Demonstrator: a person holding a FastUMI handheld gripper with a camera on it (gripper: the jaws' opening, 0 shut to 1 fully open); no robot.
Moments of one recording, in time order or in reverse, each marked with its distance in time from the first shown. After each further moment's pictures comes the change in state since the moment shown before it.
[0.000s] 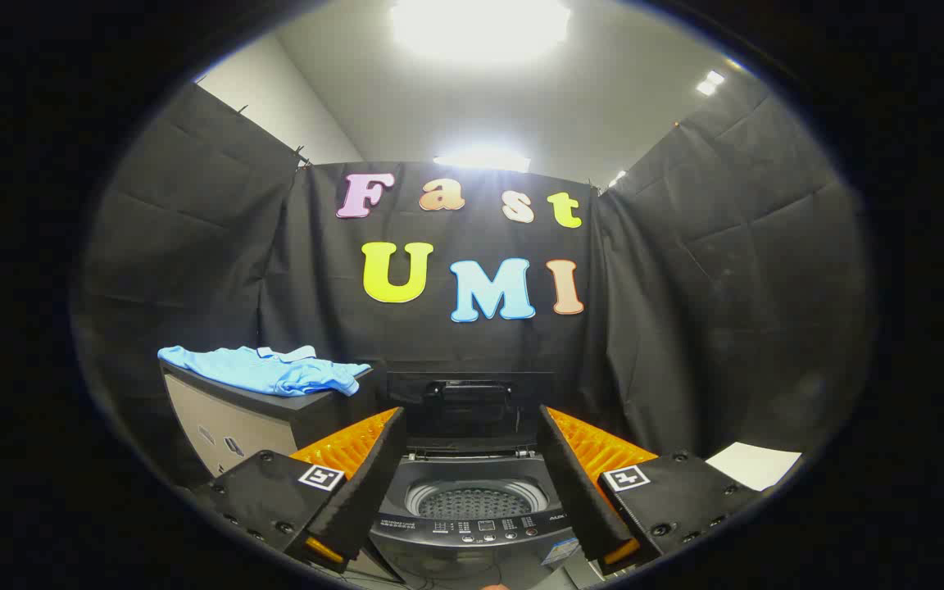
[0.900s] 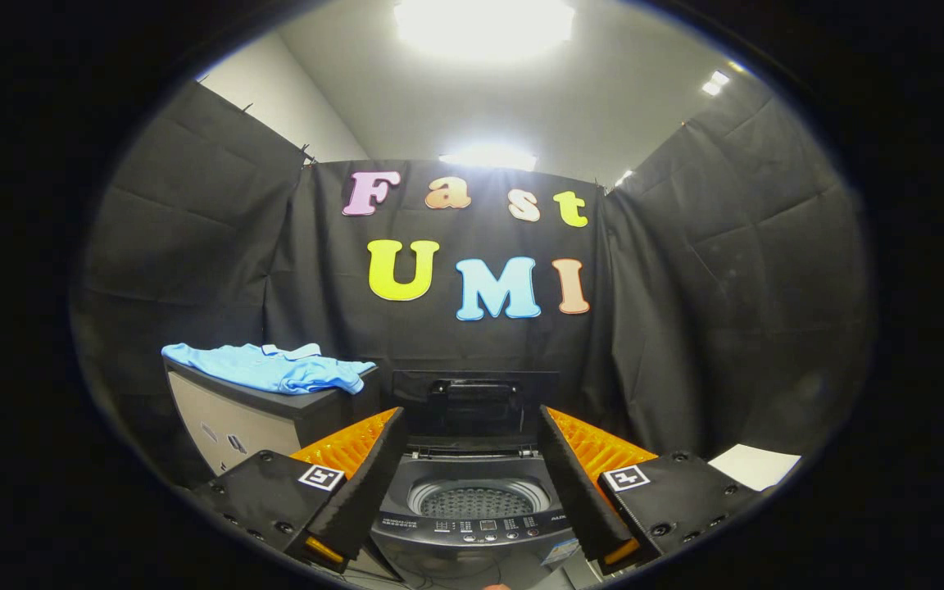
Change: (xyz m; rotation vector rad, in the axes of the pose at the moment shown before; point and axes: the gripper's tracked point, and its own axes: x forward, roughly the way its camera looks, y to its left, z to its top) arm -0.001 0.004 0.003 -0.015 0.001 0.025
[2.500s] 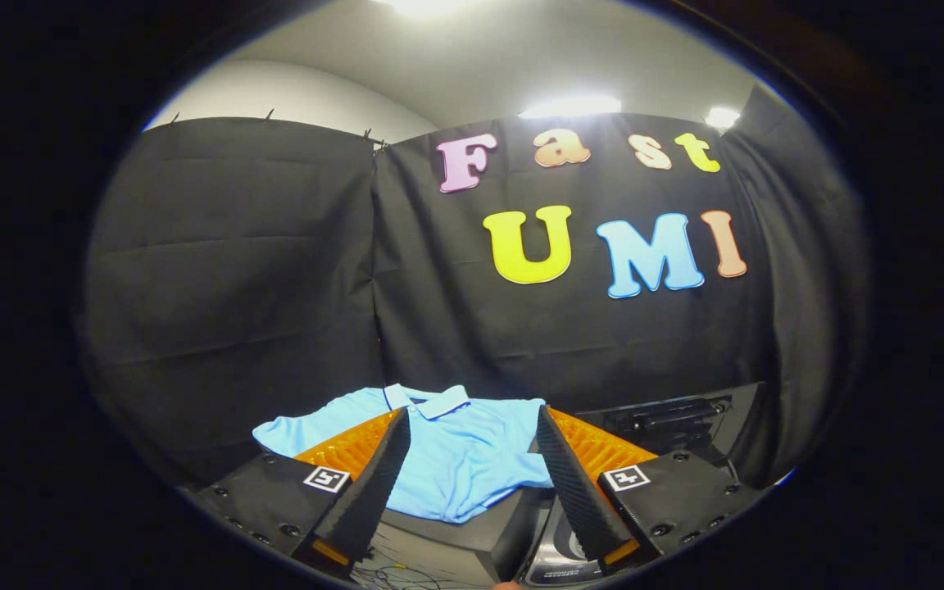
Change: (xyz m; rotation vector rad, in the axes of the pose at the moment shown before) arm 0.161 0.231 0.079 0.130 0.195 0.454
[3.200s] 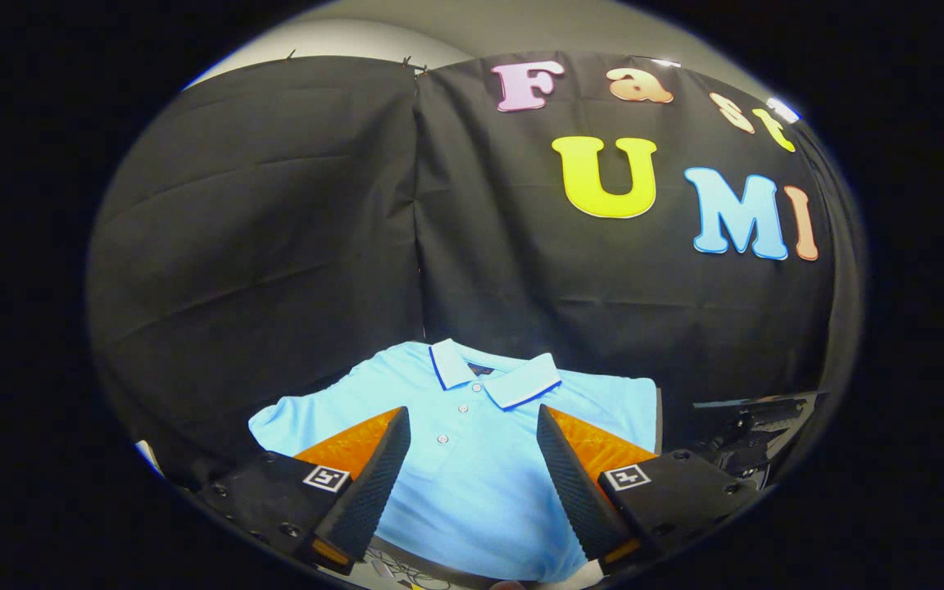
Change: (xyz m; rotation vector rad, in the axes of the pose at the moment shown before) arm 0.118 0.086 -0.049 -0.075 0.298 0.125
